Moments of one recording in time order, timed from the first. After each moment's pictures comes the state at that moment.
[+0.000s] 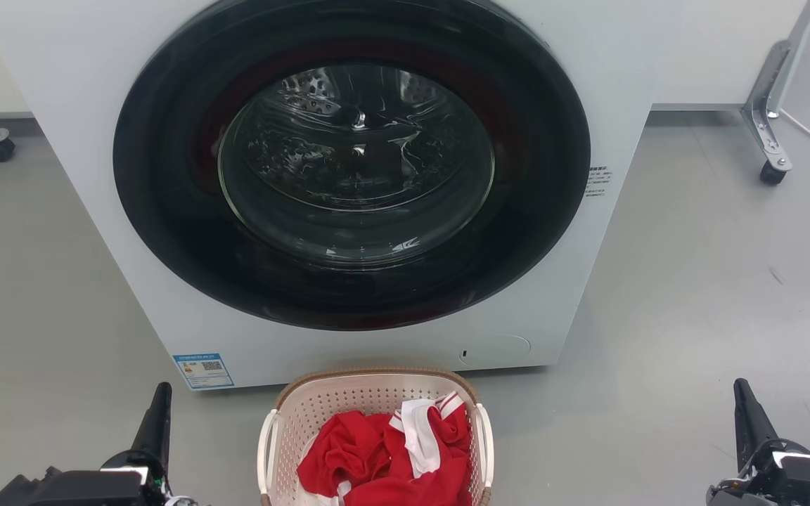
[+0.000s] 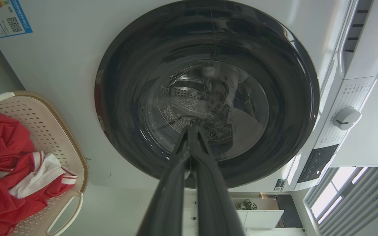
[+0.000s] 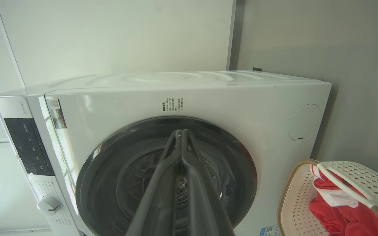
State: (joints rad) left arm -0.08 0.04 0.09 0.29 -1.60 -0.12 0.11; right arm -0.09 -0.04 -0.13 0.30 1.60 0.12 0.11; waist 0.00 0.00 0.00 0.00
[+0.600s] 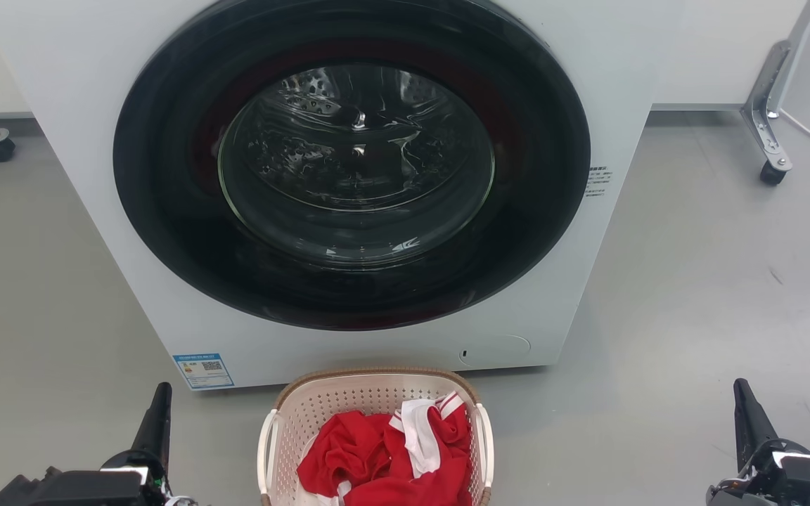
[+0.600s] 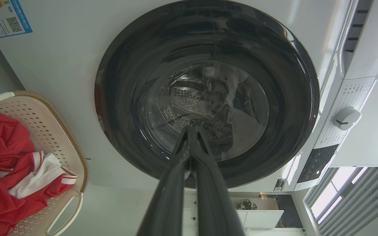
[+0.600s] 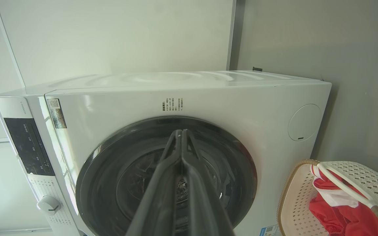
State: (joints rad) left arm -0.08 0.04 0.09 0.29 -1.60 -0.12 0.11; right arm -0.09 -0.04 -0.13 0.30 1.60 0.12 0.11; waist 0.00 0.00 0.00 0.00
